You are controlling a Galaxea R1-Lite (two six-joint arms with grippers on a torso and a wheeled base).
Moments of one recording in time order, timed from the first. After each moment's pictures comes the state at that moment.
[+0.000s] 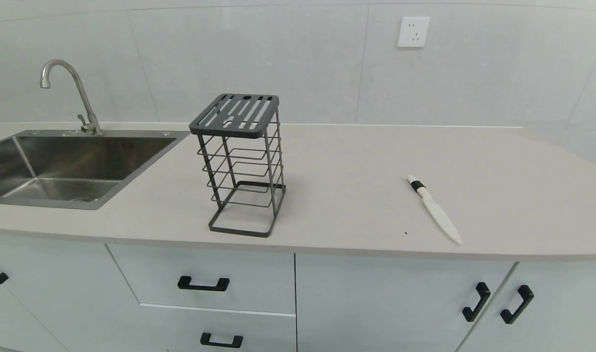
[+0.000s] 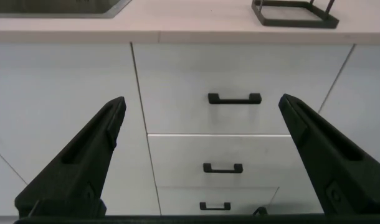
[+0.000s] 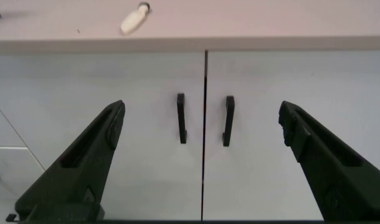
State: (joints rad) left arm 0.00 0.00 0.00 0.00 -0.07 0.00; right arm 0.00 0.00 0.00 0.01 0.01 0.02
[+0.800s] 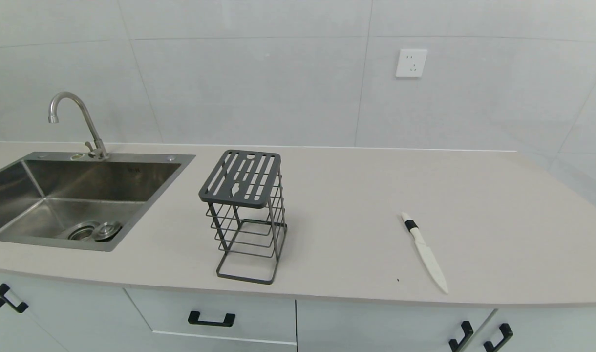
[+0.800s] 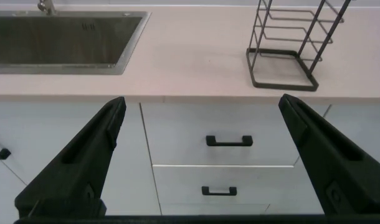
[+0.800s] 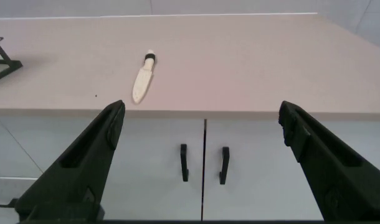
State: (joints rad) left arm 0.00 0.00 0.00 0.00 -0.07 0.00; right arm 0.00 0.00 0.00 0.01 0.01 0.02
